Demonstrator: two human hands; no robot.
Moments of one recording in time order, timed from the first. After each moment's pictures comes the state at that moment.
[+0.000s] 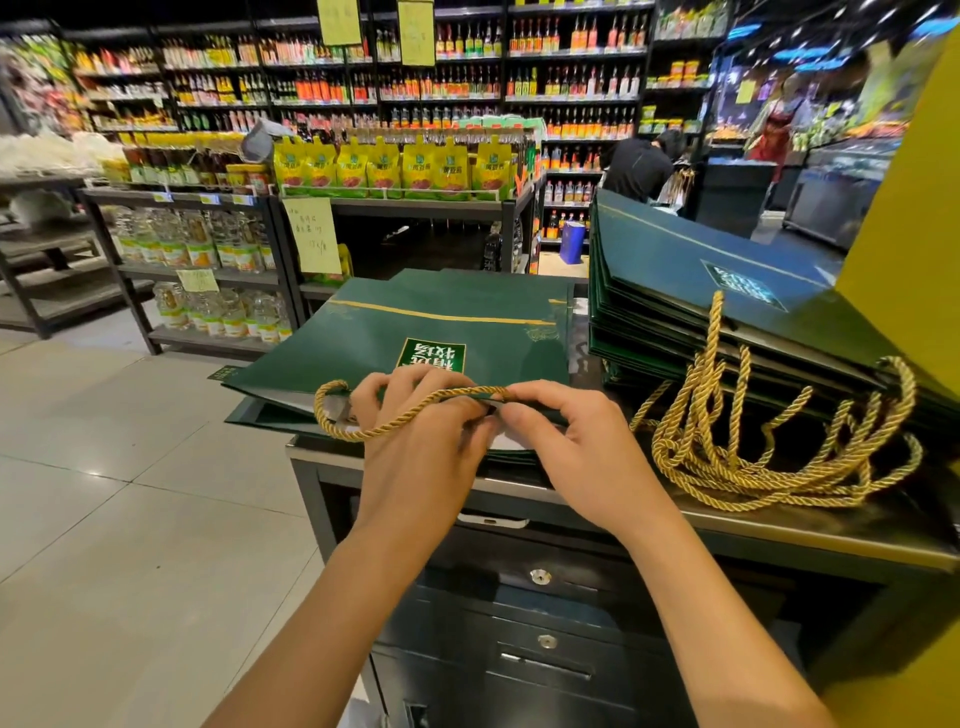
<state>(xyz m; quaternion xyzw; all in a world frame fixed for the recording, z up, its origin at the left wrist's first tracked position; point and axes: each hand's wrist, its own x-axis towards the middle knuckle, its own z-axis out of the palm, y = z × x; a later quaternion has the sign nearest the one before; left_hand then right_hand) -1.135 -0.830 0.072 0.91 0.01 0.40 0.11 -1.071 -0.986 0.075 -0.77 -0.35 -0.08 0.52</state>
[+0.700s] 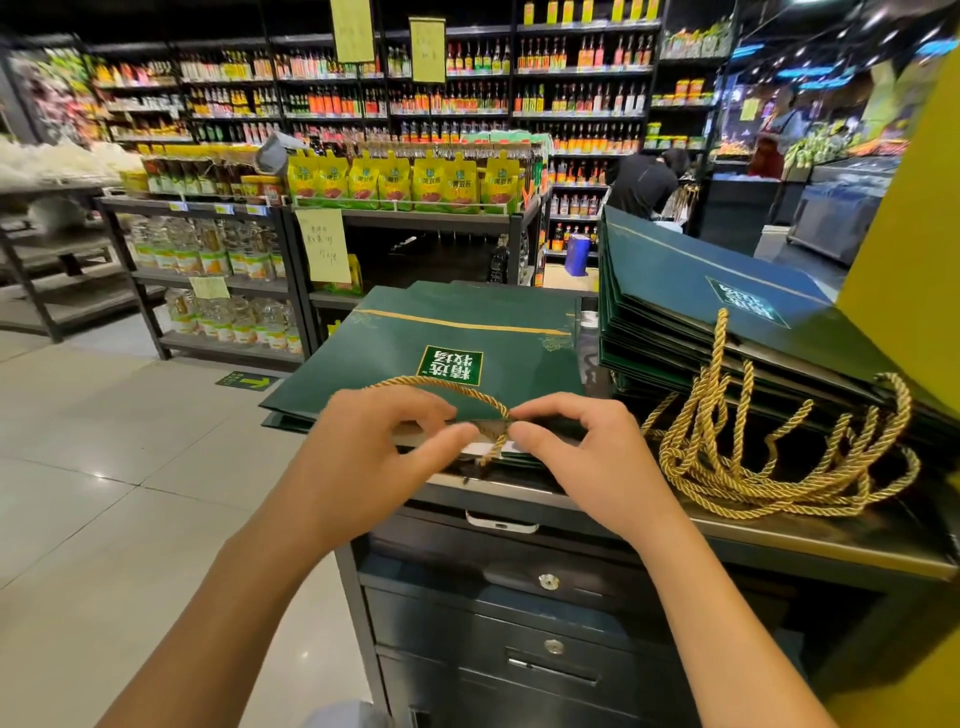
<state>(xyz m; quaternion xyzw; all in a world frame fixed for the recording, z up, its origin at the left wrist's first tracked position) -1.180 -0.789 0.115 0.91 -0.06 0.28 0.30 -1.074 -0.988 0.077 -0.79 -0.31 -0.08 0.52</state>
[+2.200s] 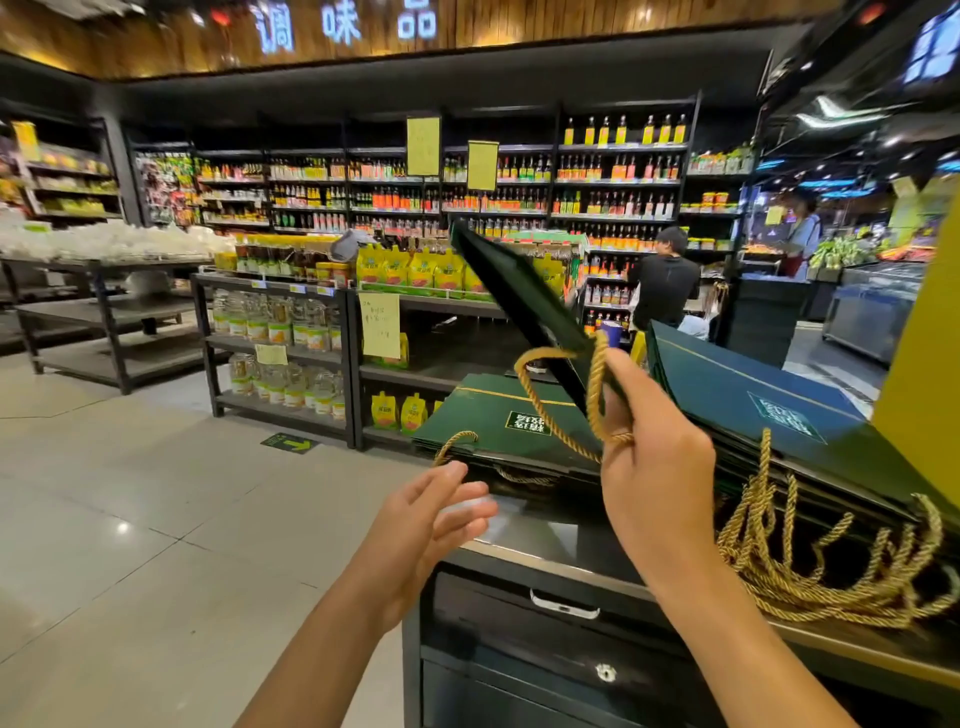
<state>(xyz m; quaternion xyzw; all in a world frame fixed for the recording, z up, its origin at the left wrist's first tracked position) -1.197 -0.760 0.104 0.58 0.08 0.15 0.79 -1.124 -0.945 0.164 -0.71 -0.32 -0.48 0.41</state>
